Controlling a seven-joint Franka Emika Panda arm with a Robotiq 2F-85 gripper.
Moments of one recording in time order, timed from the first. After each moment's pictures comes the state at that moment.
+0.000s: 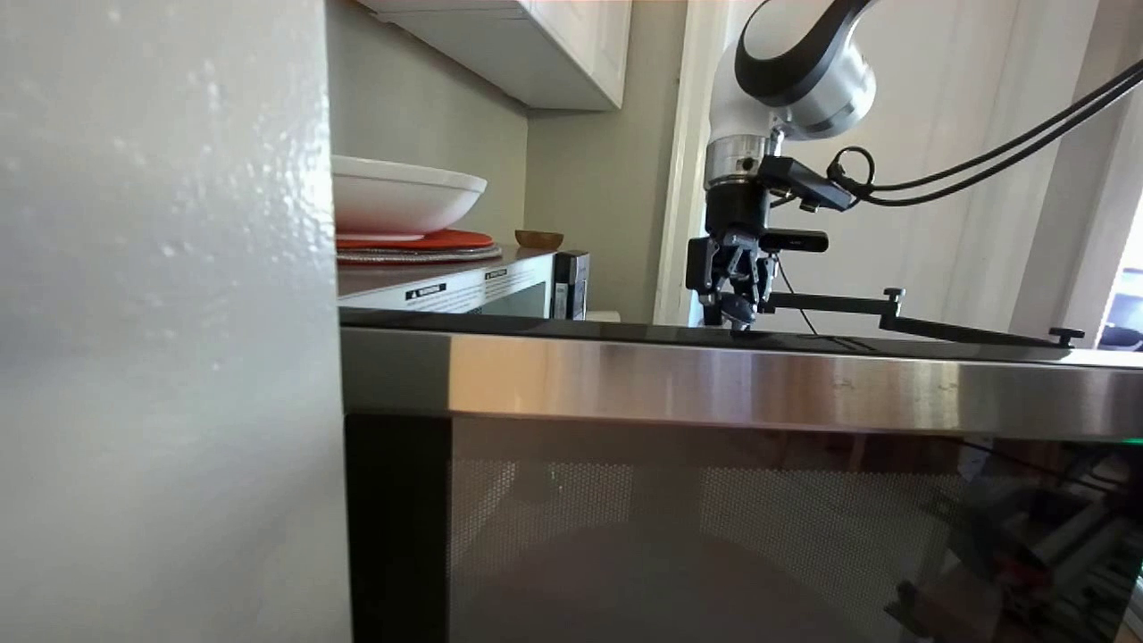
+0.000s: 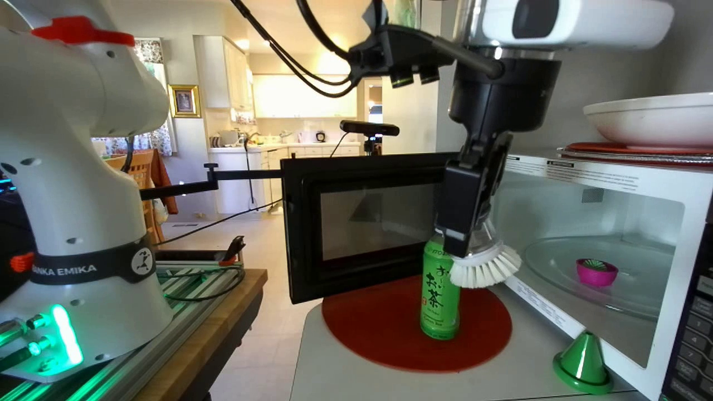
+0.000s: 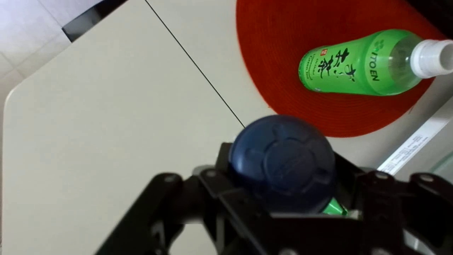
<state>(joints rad) -0.14 0.01 -0.15 -2.30 0.25 2.17 0.11</state>
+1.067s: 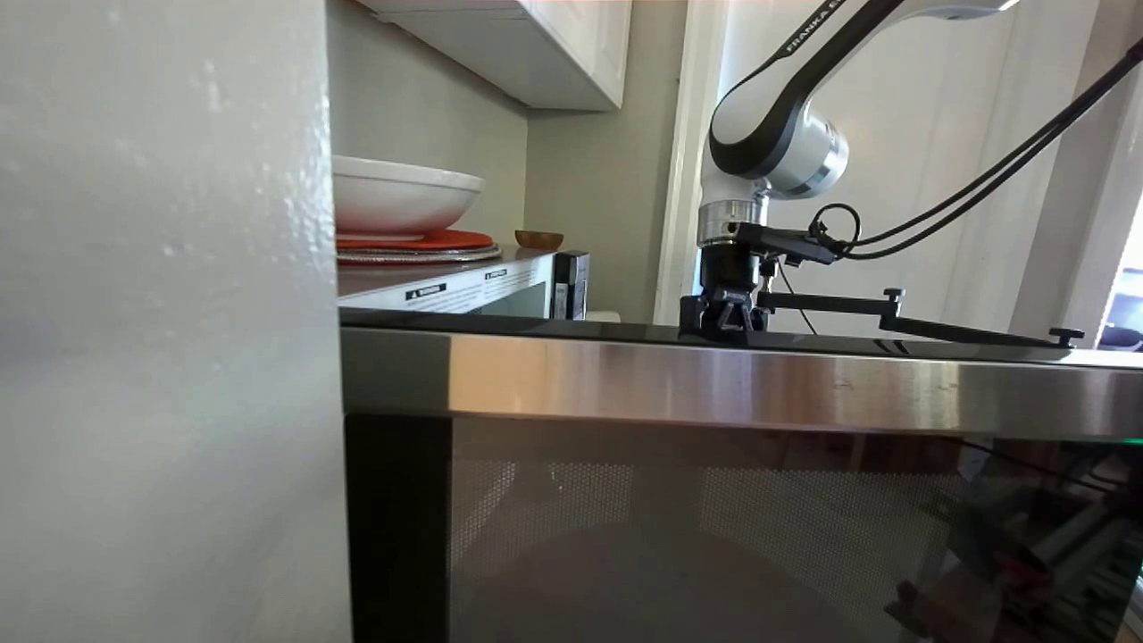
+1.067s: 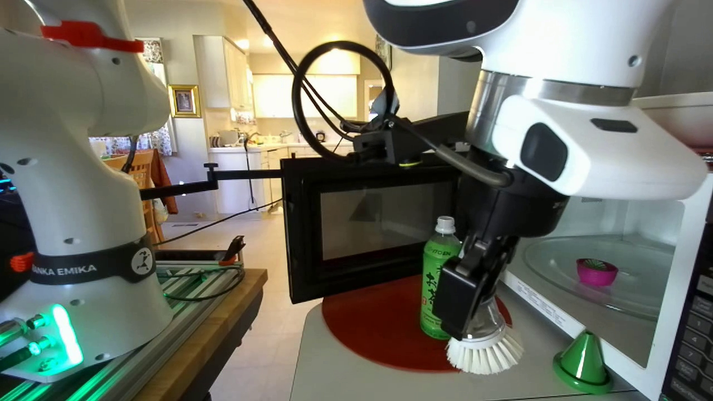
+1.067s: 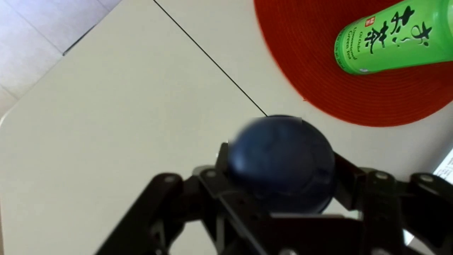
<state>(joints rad) -0.18 0.18 -0.17 -2.27 0.32 2.24 0.12</state>
